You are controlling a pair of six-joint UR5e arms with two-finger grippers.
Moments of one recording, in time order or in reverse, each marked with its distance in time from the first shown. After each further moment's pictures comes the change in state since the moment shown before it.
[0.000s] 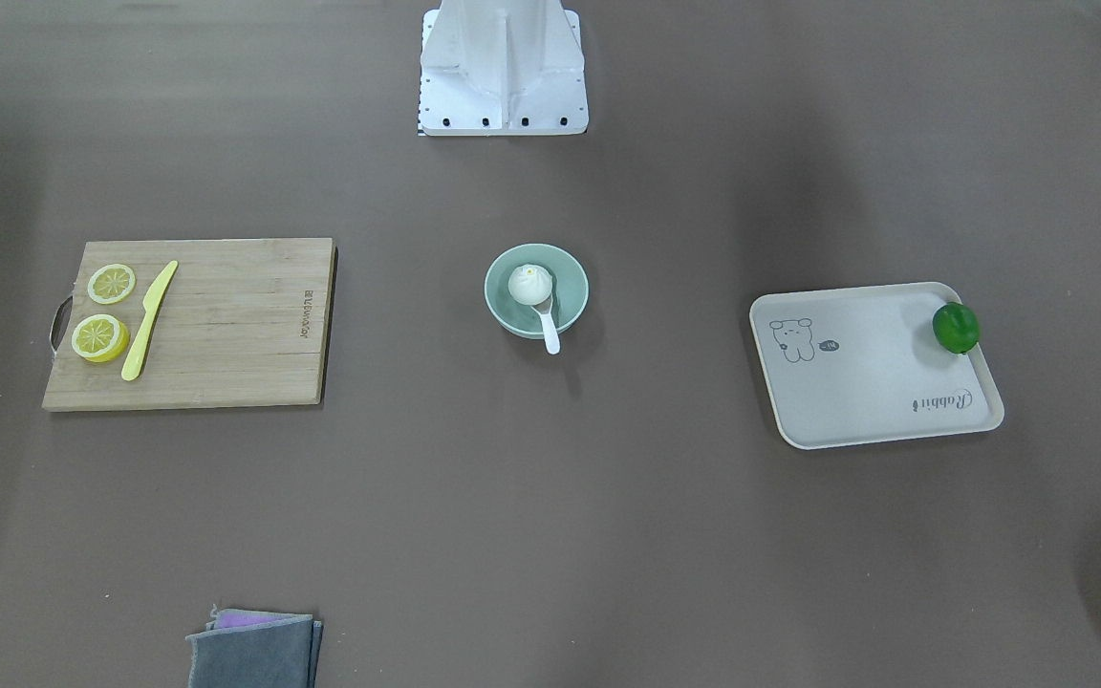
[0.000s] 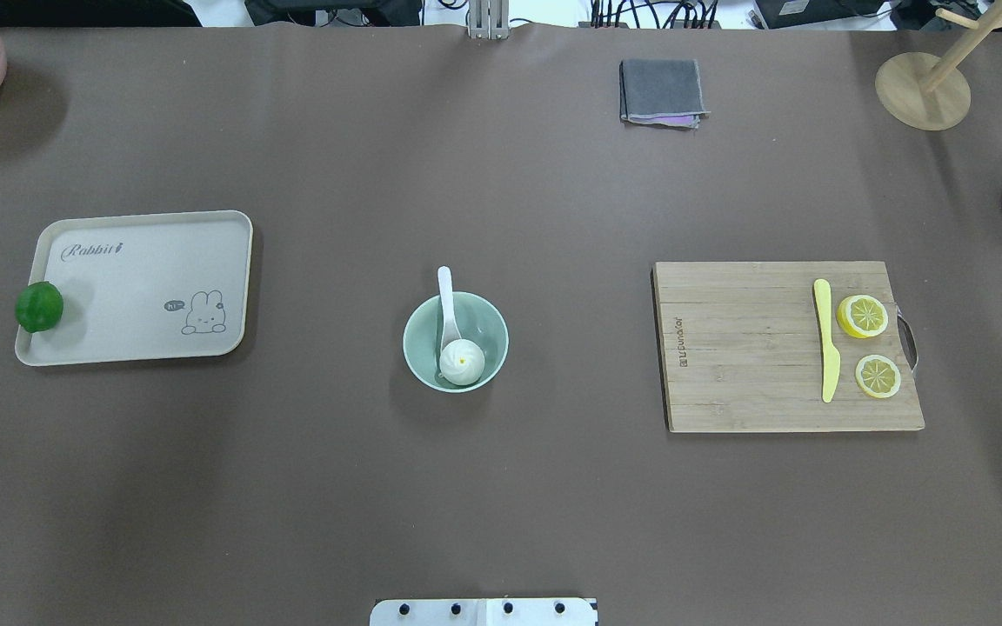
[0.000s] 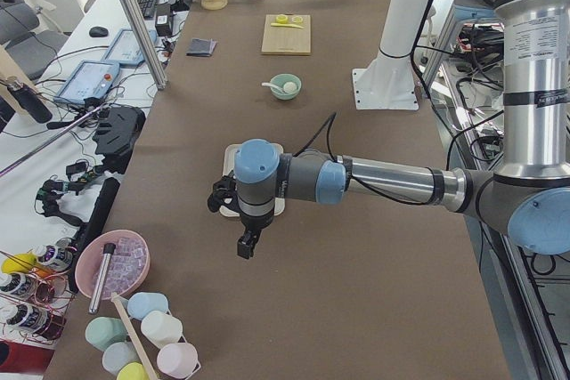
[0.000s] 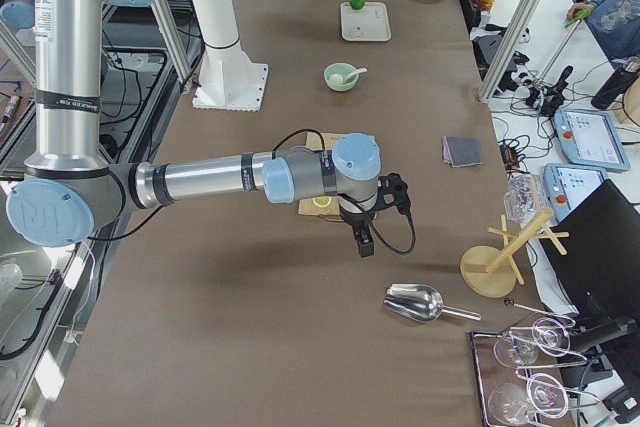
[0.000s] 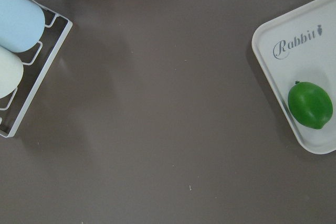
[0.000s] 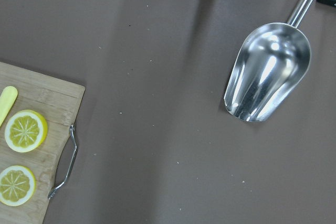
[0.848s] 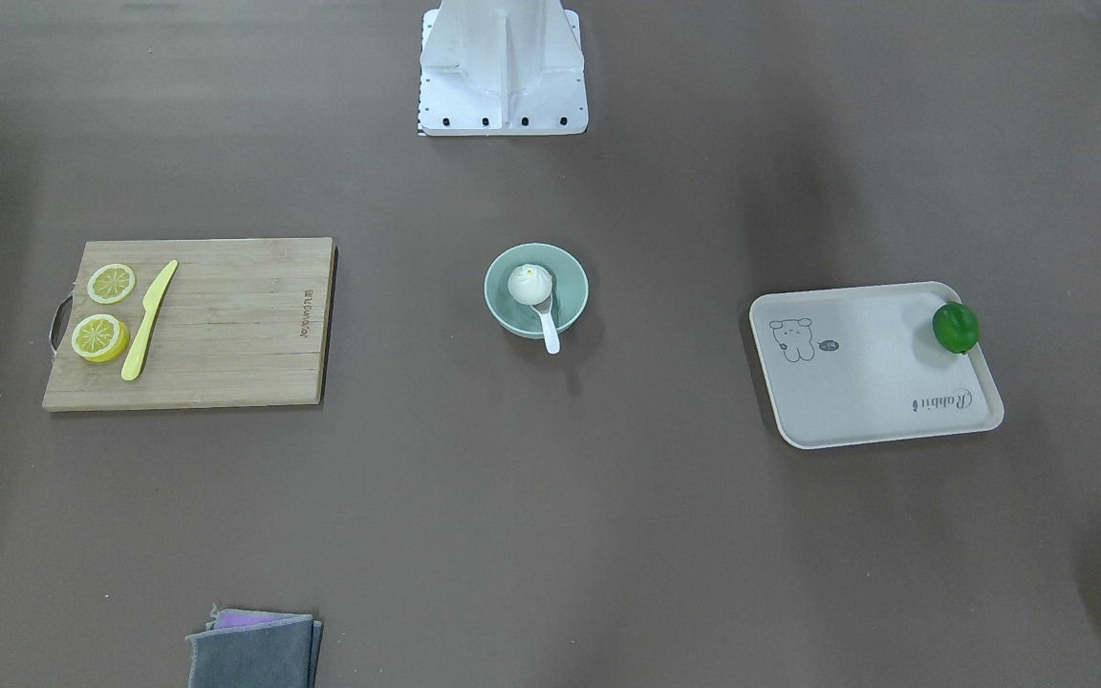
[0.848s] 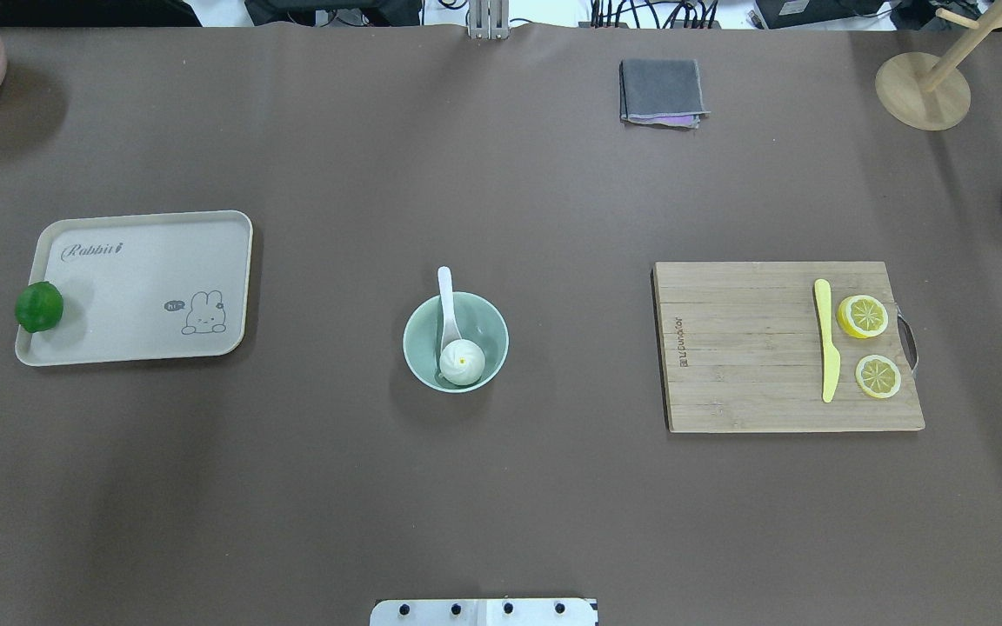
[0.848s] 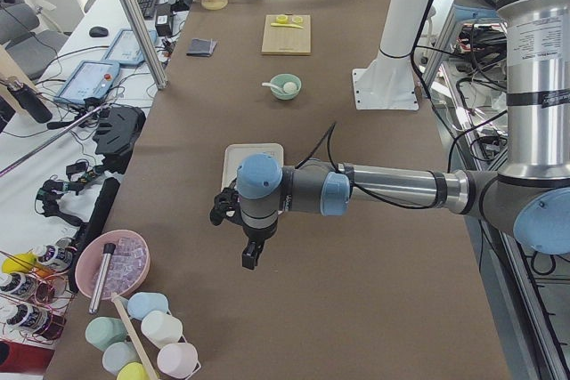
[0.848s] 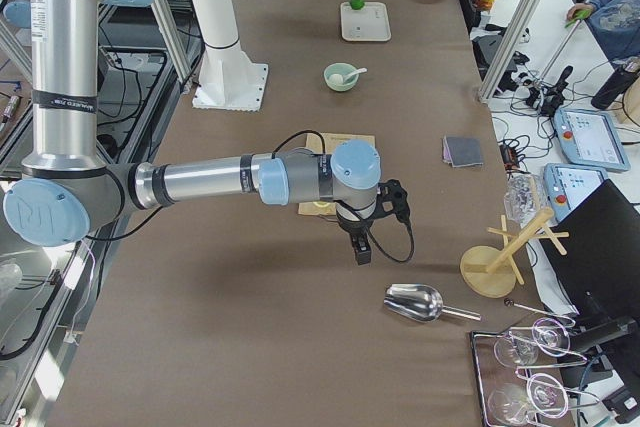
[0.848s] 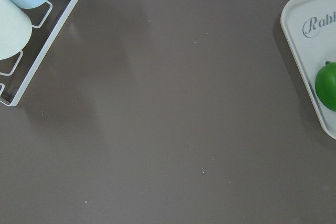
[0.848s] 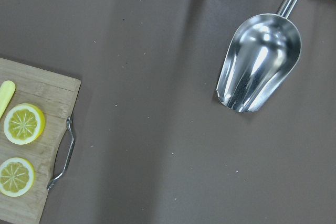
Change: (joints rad) left arm -0.045 0.009 0.021 -0.015 -0.062 -0.014; right arm 0.027 -0.001 -0.001 -0.040 0.017 -0.038
